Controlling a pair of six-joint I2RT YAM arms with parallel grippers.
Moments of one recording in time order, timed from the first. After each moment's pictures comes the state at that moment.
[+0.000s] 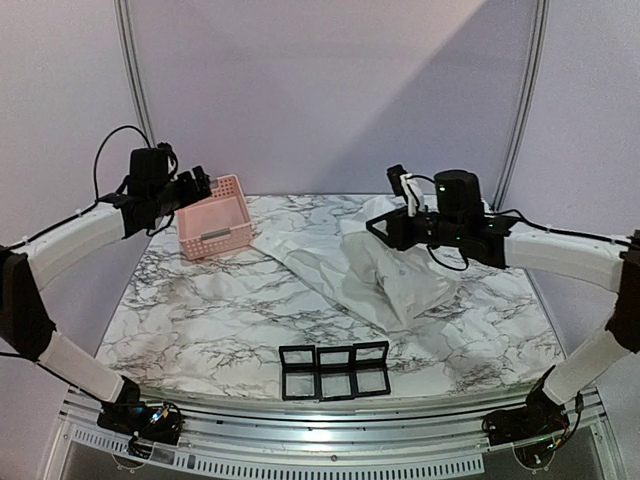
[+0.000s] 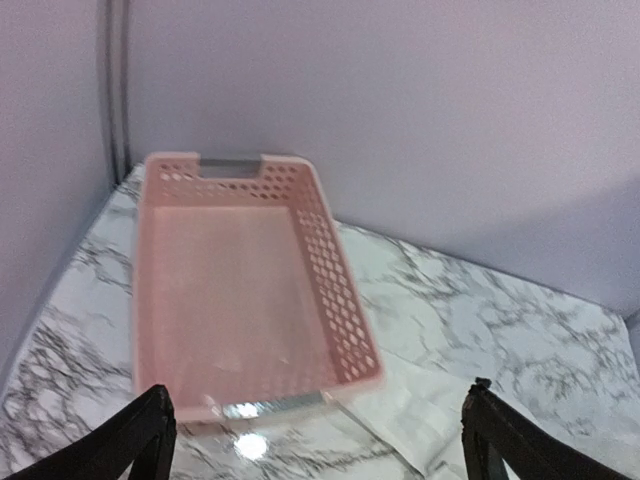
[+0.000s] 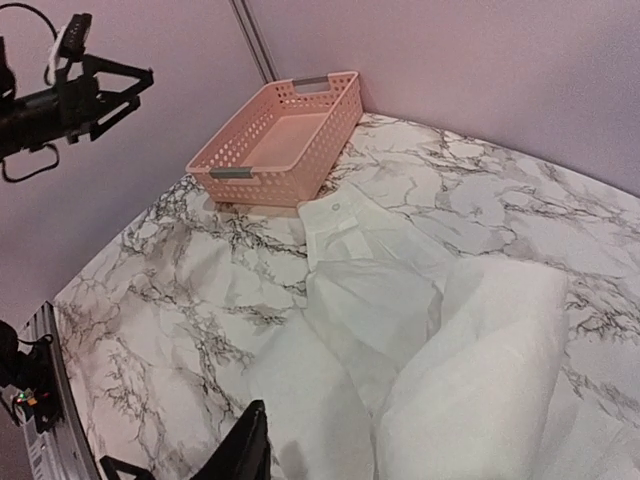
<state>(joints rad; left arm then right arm) -0.24 1.44 1.15 -0.12 -0.25 -0.44 0.65 1.49 1.06 0.06 -0.24 0.24</state>
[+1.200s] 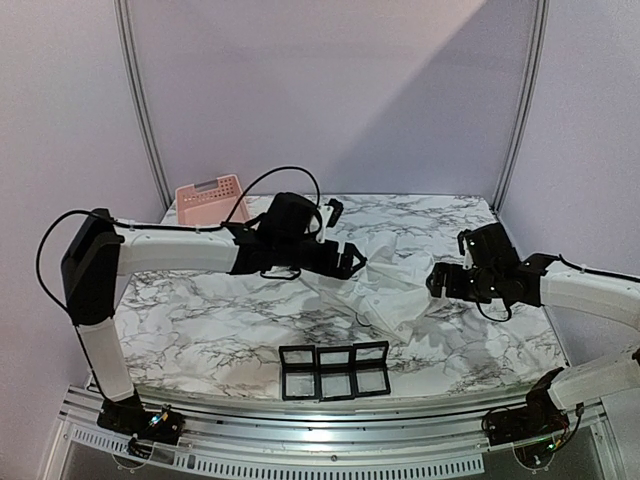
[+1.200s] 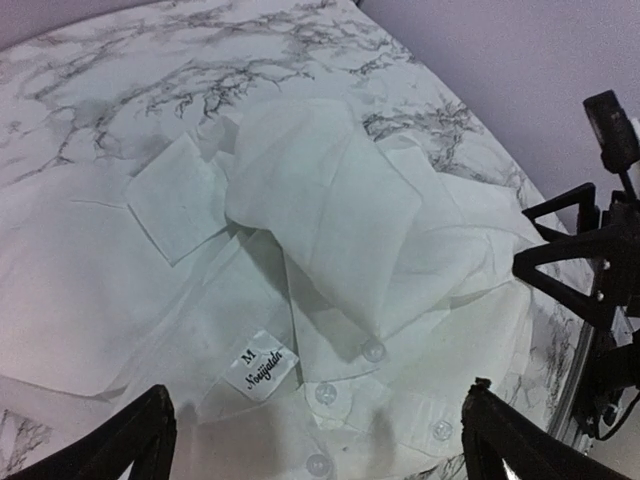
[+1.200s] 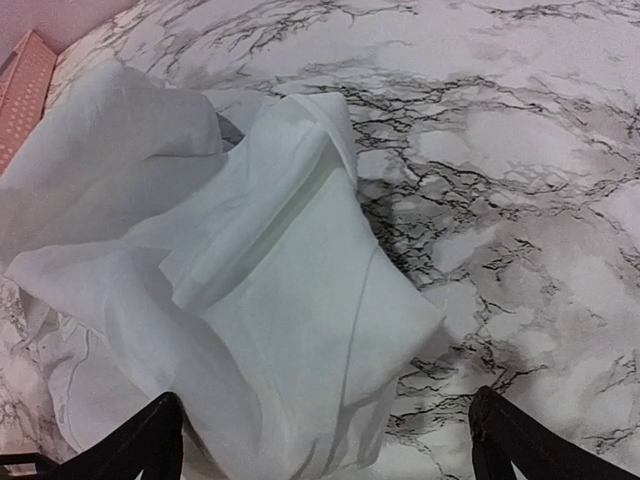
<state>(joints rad) -0.87 1.87 1.33 -0.03 0.08 -0.40 0.55 1.23 0.72 -0.32 0.16 0.60</state>
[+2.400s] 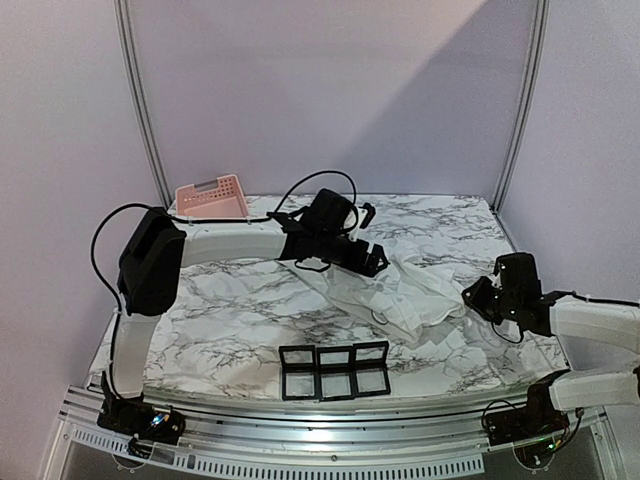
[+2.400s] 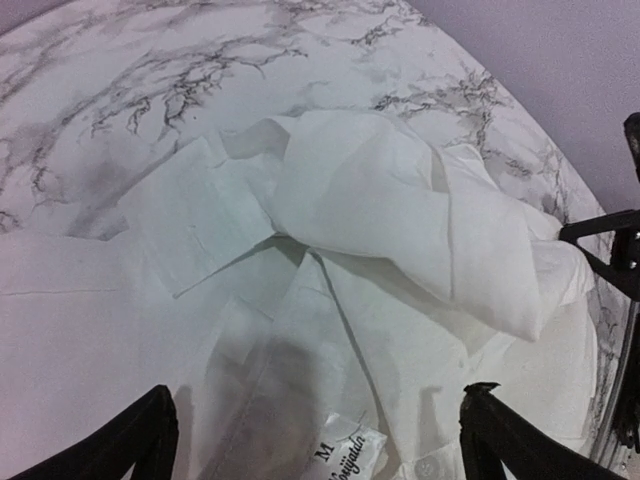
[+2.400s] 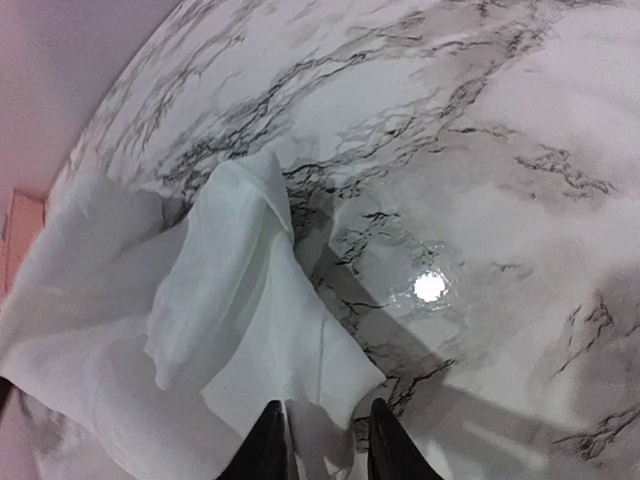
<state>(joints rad) -0.87 2.21 1.75 -0.22 0.12 -0.30 0.31 1.13 0.40 0.02 0.04 0.86</state>
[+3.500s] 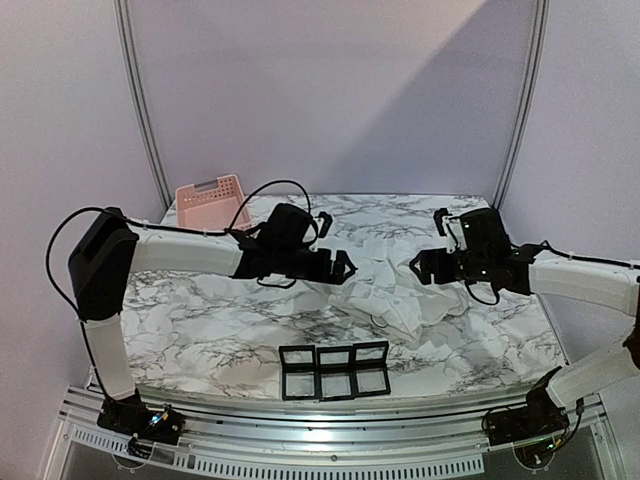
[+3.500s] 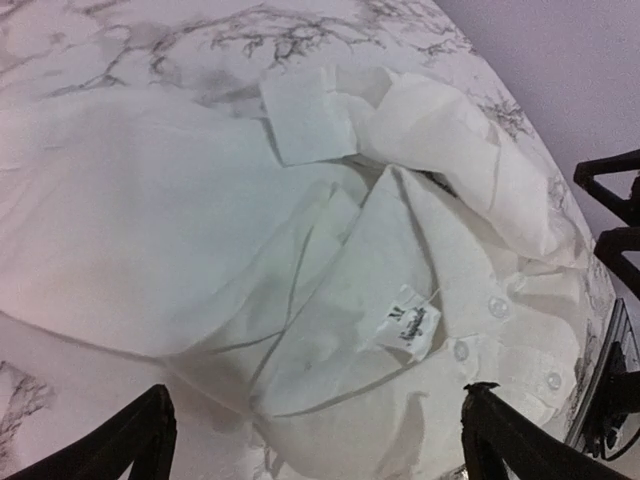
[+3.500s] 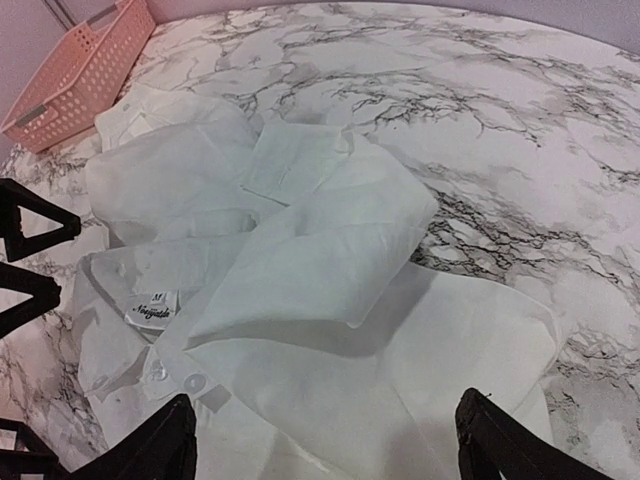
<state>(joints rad) -0.83 1.92 1.29 -0.03 0.08 -0.49 0.54 1.32 0.79 -0.12 0.02 0.31</state>
